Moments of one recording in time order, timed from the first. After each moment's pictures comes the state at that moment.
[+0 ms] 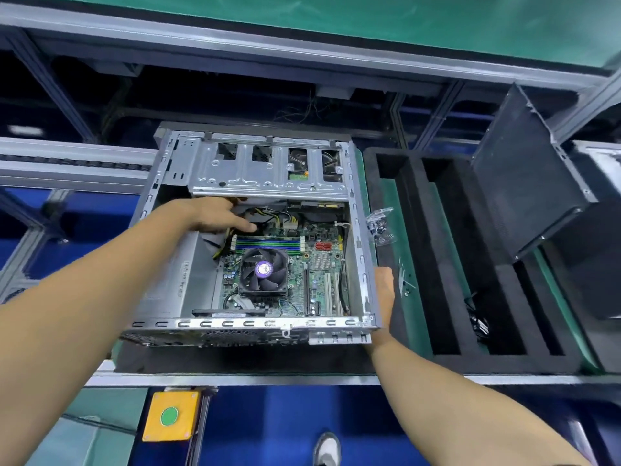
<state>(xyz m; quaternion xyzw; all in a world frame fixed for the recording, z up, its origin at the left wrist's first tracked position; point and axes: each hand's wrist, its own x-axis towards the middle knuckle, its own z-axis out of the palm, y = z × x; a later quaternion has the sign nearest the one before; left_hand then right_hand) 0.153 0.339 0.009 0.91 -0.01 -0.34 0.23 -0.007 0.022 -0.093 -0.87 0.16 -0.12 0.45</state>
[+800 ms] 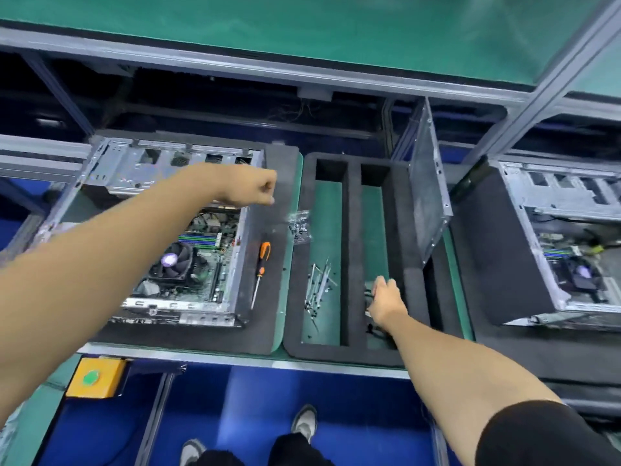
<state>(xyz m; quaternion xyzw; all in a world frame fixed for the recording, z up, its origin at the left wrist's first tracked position) 0.146 0.093 0.132 0.95 -0.21 -0.24 0.06 0.009 -0.246 -0.072 -0.95 0.12 0.26 0.16</state>
